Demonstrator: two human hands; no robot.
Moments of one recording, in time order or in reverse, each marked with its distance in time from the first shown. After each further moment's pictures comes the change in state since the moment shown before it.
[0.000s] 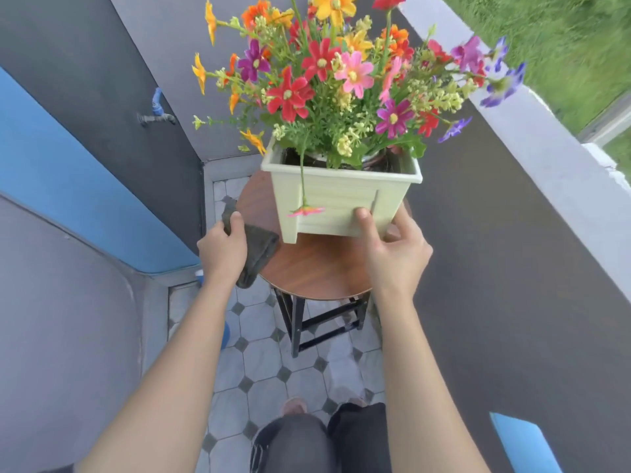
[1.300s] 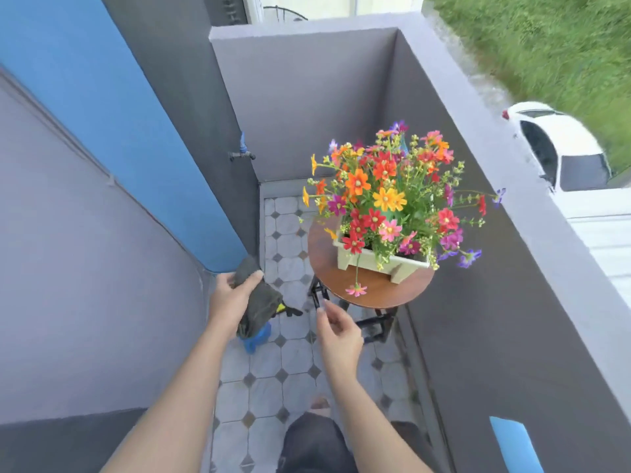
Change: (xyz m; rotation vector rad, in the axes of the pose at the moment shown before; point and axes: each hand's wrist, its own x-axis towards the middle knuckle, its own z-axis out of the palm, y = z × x) left_hand -0.062 -0.025 -0.165 -0.346 -0.111 -0.332; right_hand -0.168 -0.082 0.016 0.224 -0.362 0.504
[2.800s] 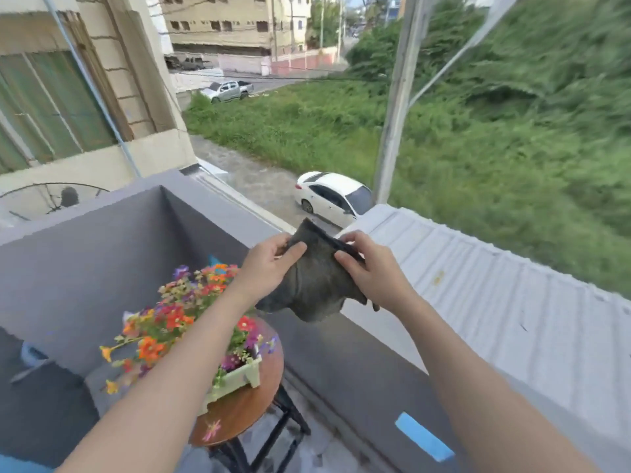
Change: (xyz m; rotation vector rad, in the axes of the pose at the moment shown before) left_hand -0.191 0.258 0.220 0.245 -1.085 1.001; right_hand -0.003 -0.252 -0.276 -0.539 0.389 -0.583
